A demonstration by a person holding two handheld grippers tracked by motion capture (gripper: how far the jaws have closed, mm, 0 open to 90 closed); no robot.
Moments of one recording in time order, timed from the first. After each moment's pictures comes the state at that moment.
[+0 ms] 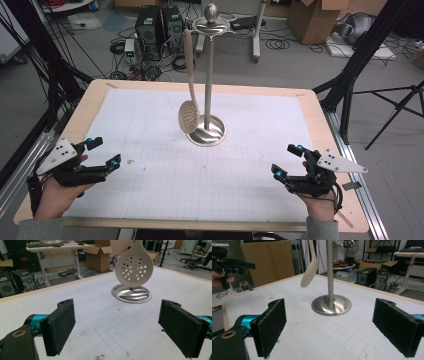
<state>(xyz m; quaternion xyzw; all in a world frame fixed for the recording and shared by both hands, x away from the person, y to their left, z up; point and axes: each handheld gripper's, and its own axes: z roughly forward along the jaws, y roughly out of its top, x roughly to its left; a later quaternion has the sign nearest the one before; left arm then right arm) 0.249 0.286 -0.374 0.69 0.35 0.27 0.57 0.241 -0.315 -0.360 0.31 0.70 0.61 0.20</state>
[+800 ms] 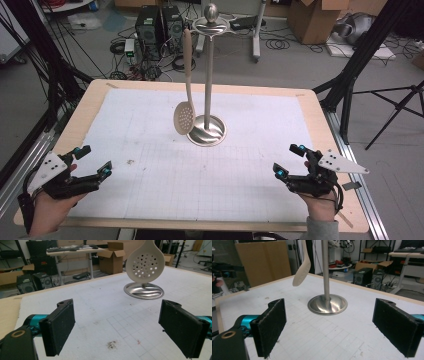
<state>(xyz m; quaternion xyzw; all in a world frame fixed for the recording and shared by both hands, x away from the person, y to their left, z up) 0.225 0.301 -0.391 0.67 0.37 0.32 0.56 0.242 -0.319 -0.362 0.32 0.70 0.60 0.21</state>
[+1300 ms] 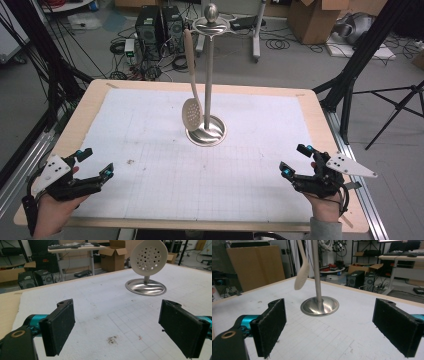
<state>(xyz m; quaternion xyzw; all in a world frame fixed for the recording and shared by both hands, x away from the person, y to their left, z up) 0.224 0.298 -0.401 0.67 0.37 0.32 0.55 0.238 -0.332 -0.364 0.34 0.68 0.61 0.23</state>
